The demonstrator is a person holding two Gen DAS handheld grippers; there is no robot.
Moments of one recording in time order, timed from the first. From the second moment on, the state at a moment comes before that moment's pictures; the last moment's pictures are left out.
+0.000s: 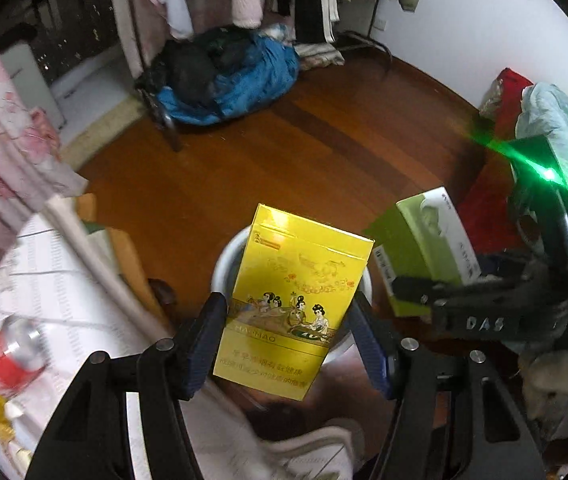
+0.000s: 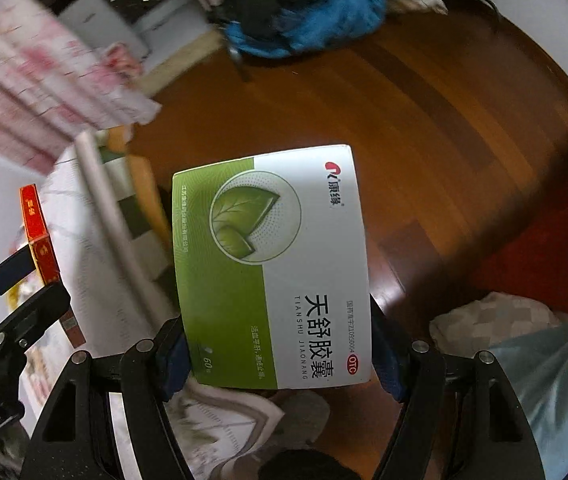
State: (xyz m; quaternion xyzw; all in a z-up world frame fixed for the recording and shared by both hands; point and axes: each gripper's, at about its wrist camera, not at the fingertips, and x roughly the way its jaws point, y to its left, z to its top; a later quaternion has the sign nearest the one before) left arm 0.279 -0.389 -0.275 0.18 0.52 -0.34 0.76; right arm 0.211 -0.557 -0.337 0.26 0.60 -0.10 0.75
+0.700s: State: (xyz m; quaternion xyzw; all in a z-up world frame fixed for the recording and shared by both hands) left arm 0.314 -0.420 -0.346 0.13 0.61 -0.29 0.73; right arm 0.244 -0.580 -0.456 0.30 0.64 -0.10 0.70
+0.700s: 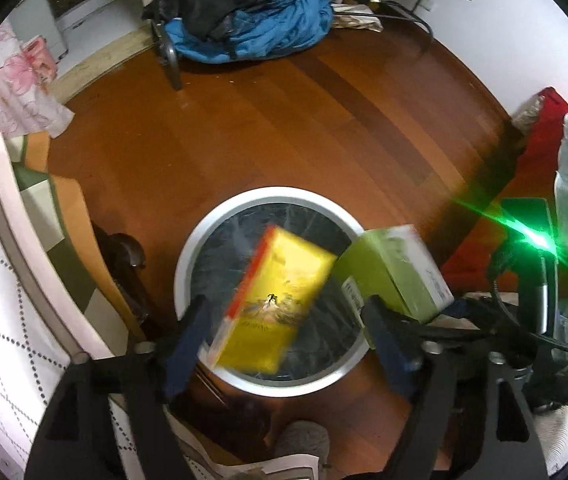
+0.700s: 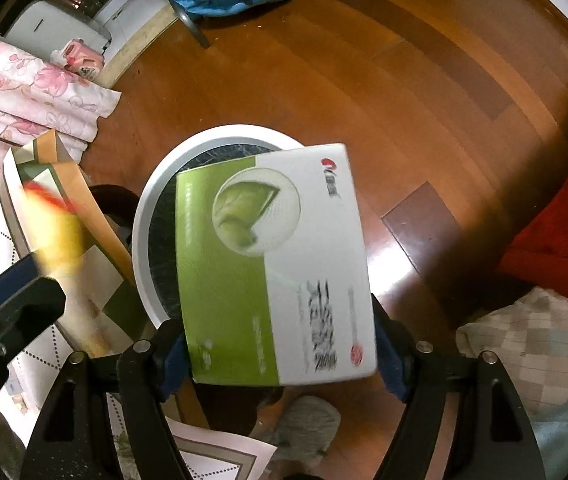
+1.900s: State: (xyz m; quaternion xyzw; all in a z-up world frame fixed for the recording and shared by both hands) left arm 0.259 -0.344 -0.215 0.11 0.54 -0.19 0.81; right arm 0.180 -0.542 -0.260 0.22 0.57 -0.14 0.78
